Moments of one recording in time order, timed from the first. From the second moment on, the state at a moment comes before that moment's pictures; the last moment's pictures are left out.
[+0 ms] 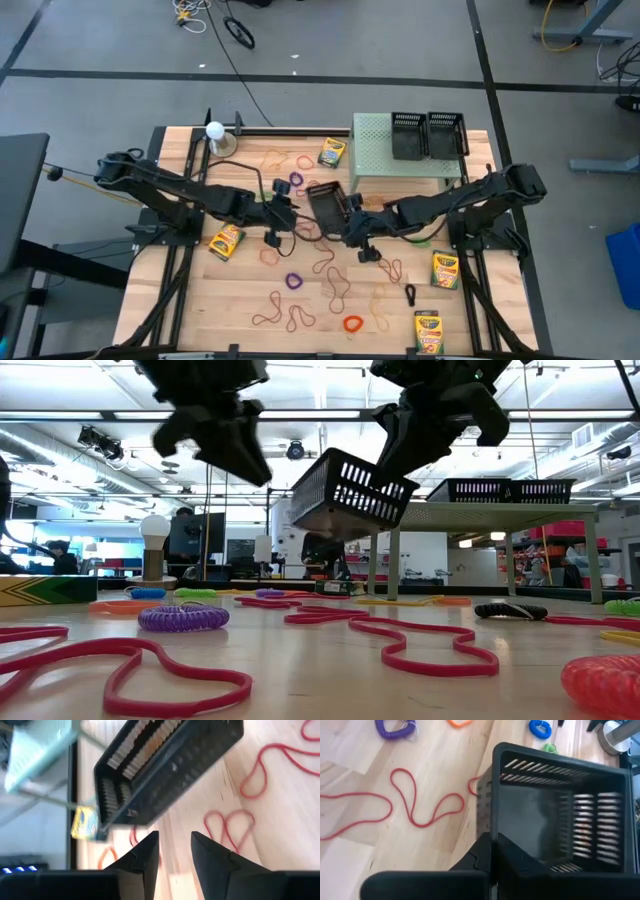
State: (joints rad) left arm -0.21 1.38 0.93 -0.39 -0.51 0.34; right arm 0.21 1.58 1.10 -0.41 0.26 -0.30
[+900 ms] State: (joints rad) left arm -0.10 1.03 0.26 0.70 -0.49 0.10; right arm 0.12 1.54 1.48 -0.78 0.44 -0.18
